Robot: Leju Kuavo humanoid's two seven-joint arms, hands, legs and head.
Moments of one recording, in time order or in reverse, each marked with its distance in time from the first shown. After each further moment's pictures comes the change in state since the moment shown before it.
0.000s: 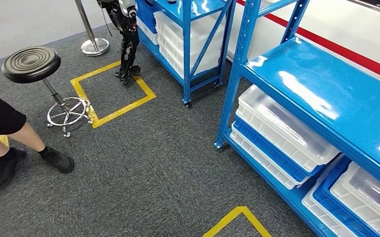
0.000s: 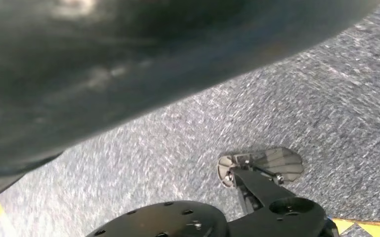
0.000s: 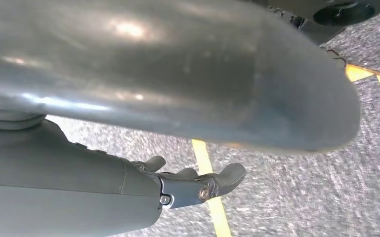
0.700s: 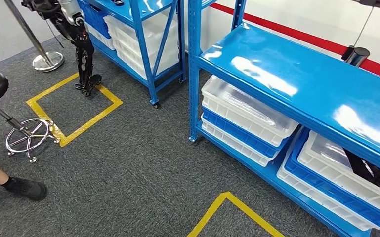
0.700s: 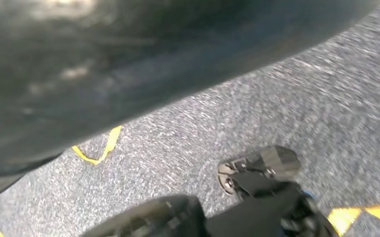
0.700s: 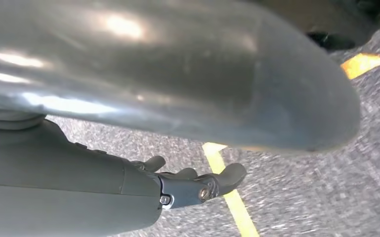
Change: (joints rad) left arm -0.007 -0.002 0.004 -0.003 -0.013 -0.006 -0.012; right arm -0.001 -0.002 -0.004 0.000 0.015 0.000 0.000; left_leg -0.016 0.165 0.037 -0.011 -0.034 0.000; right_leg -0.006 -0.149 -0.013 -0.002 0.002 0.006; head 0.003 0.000
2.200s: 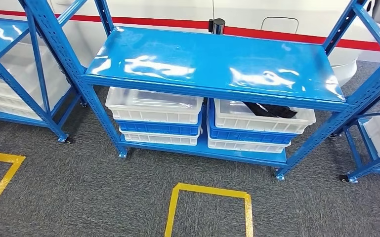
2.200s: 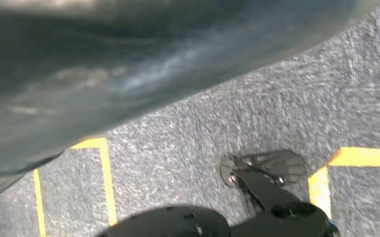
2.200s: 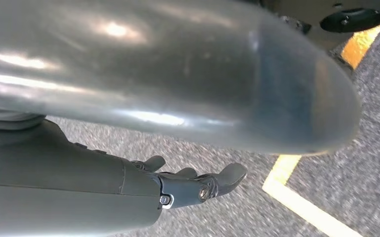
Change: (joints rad) left arm 0.001 -0.002 0.020 0.001 -0.009 -0.005 -0.001; right arm 0.005 0.002 -0.011 0.000 0.012 0.007 -0.003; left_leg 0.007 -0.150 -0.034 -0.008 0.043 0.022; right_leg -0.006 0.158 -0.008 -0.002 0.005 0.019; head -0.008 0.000
